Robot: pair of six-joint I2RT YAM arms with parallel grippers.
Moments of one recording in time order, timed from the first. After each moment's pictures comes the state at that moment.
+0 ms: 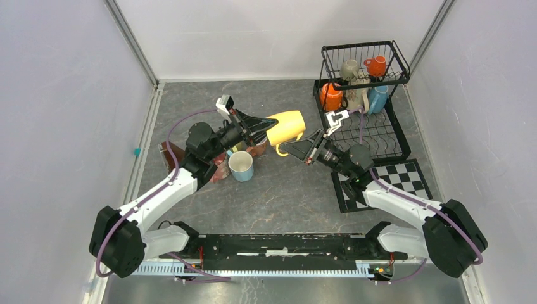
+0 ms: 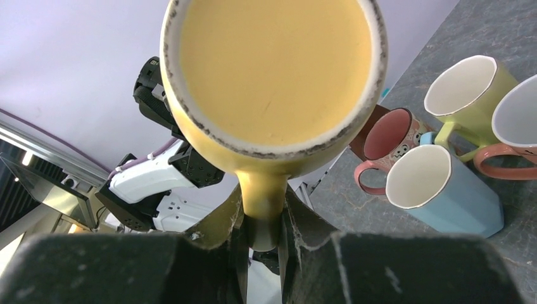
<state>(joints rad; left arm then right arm) -0.55 1.15 0.75 0.62 0.47 -1.64 0.64 1.17 0.51 0.95 -0.44 1.13</state>
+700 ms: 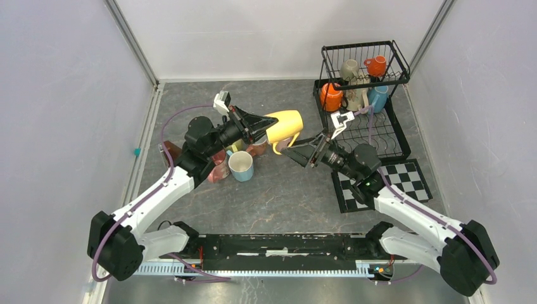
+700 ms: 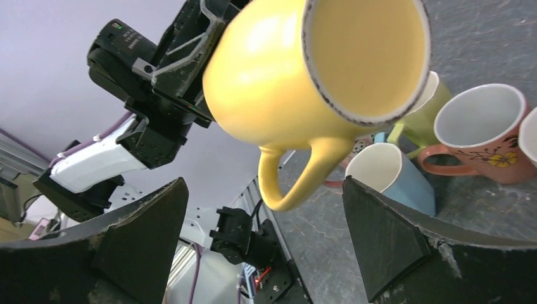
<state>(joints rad) -0.55 1.12 0.82 0.43 0.42 -1.50 0.65 1.02 0.54 0.68 -0.39 0.92</state>
